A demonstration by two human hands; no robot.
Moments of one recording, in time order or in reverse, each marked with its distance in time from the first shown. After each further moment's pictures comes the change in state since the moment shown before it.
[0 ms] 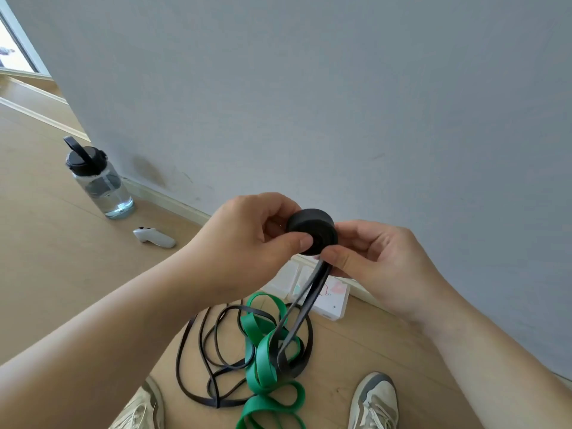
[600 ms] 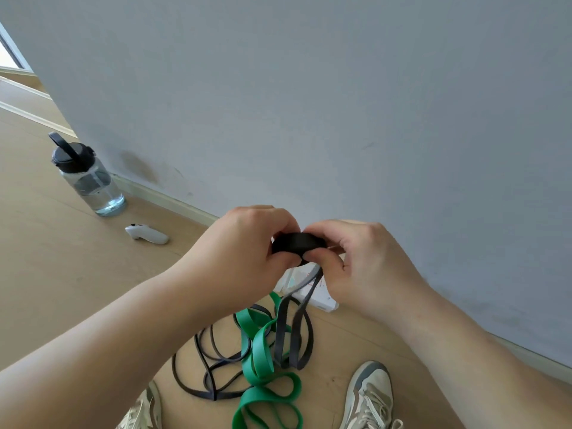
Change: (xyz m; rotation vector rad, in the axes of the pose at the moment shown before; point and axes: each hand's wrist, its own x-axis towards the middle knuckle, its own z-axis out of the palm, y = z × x) left_hand -0.004 -0.003 0.017 0.320 -0.016 0.117; right_hand -0.003 0.008 0.010 -0.707 0.060 -0.302
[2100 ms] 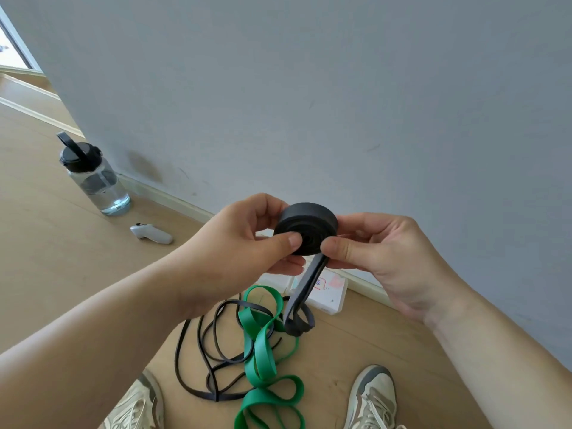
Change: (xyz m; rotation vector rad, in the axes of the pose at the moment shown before) left_hand -0.002 -0.002 -0.007 -0.838 -0.106 -0.316; right_hand 0.005 0.010 -0.015 0.935 -0.034 0.356
